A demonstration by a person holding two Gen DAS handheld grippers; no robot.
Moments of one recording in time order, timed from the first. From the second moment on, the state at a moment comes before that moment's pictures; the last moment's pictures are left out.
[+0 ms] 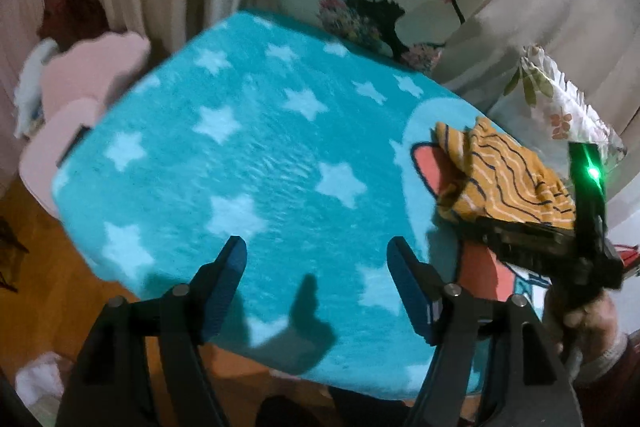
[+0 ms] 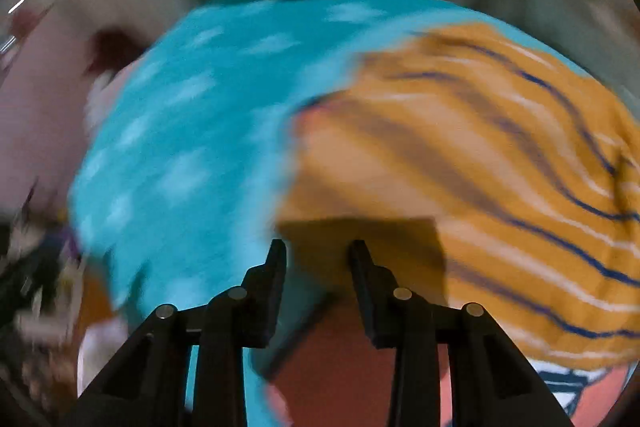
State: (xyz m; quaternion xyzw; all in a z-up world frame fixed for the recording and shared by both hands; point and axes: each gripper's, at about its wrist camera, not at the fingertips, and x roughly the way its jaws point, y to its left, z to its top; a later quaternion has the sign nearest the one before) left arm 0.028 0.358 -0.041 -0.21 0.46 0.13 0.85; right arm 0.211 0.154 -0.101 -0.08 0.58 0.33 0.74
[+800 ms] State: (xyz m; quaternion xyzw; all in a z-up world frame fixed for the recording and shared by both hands) left arm -0.006 0.280 0.100 -0.04 0.20 0.08 0.97; right arm 0.115 -0.054 -0.043 0.07 0.53 0.06 0.84
